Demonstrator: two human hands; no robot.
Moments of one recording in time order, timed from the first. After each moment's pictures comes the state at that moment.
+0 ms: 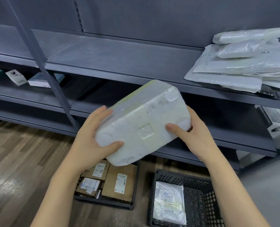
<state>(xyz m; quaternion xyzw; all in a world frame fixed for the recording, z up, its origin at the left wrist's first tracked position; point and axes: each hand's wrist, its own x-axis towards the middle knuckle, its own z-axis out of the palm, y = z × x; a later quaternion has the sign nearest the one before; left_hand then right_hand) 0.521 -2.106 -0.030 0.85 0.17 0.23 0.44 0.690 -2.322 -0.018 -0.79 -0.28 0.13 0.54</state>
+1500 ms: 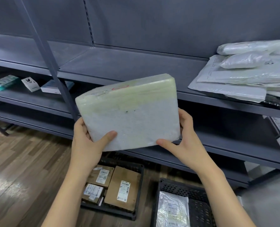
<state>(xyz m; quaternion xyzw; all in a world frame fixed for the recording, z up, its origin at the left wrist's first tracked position) 0.526 -2.115 -0.026 0.68 0.31 0.36 0.57 0.678 -2.309 -0.018 -0.76 -0.37 0.13 0.52</state>
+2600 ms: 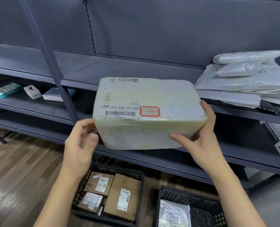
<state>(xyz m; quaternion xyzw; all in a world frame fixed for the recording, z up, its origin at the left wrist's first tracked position) 0.503 -2.103 -0.010 0.75 0.12 0.42 0.49 0.673 -2.325 0.007 -0.73 -0.36 0.03 0.58</state>
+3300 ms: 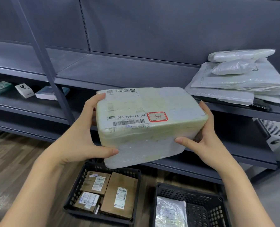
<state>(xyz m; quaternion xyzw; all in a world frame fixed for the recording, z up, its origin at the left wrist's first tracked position) 0.510 -2.083 0.029 0.88 0.04 0.18 0.45 0.684 -2.344 0.006 -0.75 -0.35 0.10 0.55</state>
